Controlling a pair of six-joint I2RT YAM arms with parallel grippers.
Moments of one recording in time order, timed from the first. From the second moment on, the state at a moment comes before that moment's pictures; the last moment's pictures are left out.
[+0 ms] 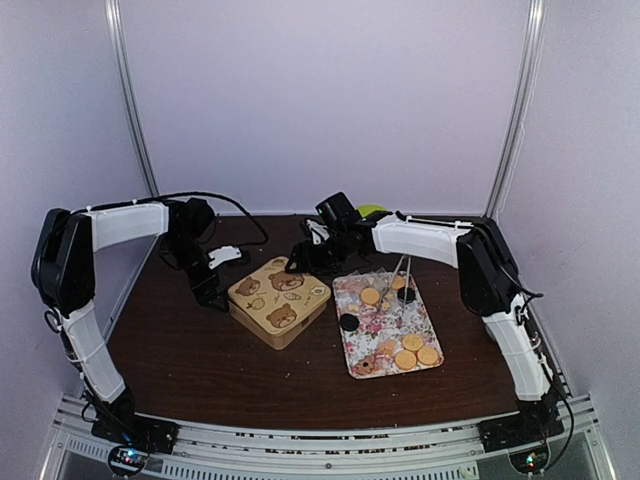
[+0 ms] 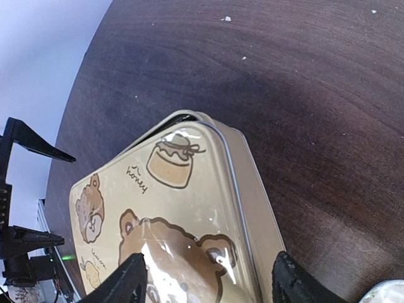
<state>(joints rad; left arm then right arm) -0.32 1.83 1.36 -0.97 0.30 0.74 0.74 2.39 2.03 -0.45 -0.37 0.52</state>
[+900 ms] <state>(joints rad) -0.34 2.02 1.68 -0.98 0.39 0.54 0.83 1.87 1.26 -0.22 -0.20 0.61</state>
